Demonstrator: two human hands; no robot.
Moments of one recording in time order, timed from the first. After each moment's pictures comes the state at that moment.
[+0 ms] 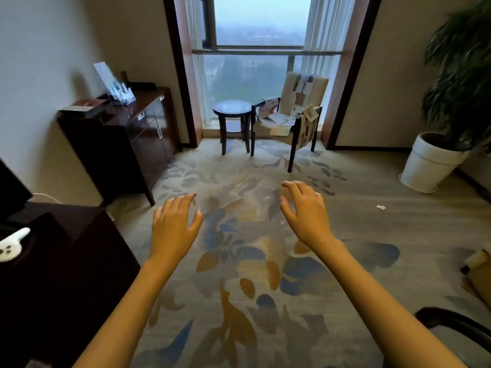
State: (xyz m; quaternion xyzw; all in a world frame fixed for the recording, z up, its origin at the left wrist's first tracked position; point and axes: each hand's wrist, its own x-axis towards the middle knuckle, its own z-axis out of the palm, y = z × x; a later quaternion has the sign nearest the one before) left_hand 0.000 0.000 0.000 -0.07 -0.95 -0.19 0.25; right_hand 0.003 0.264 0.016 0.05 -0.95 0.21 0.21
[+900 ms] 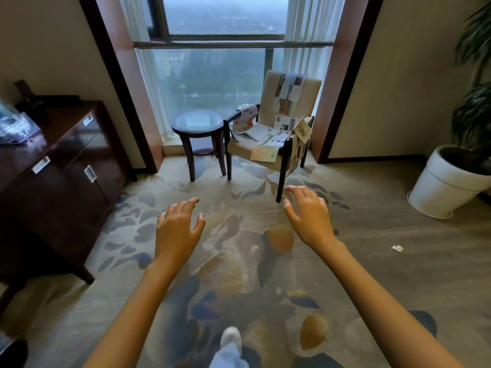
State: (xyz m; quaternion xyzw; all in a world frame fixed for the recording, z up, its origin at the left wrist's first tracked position) left_hand -0.677 0.138 -0.037 -0.10 -0.95 -0.24 0.19; right_hand -0.636 0.402 -0.008 -0.04 -0.96 0.23 0.16
